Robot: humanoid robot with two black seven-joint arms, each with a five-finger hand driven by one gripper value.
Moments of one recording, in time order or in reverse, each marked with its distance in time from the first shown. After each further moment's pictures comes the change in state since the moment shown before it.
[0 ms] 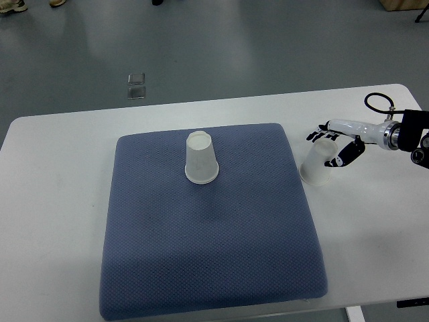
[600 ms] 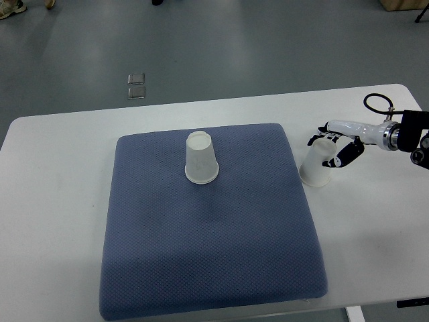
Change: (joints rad) left arm 0.000 0.000 0.001 0.000 0.000 0.000 0.000; right arm 0.000 0.000 0.000 0.004 -0.005 0.004 0.002
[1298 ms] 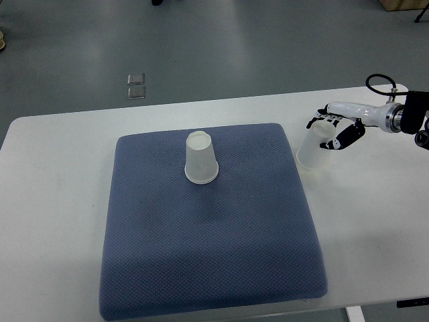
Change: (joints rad) left arm 0.000 0.000 -0.001 0.000 0.000 0.000 0.001; right arm 0.110 -0.031 0.002 0.009 0.007 0.036 0.010
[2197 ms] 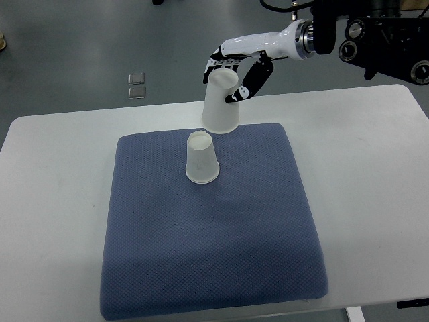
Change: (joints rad) left arm 0.002 0.000 -0.003 0.001 0.000 0.000 0.000; right arm 0.502 0.312 -0.194 0.038 0.200 0.174 -0.003
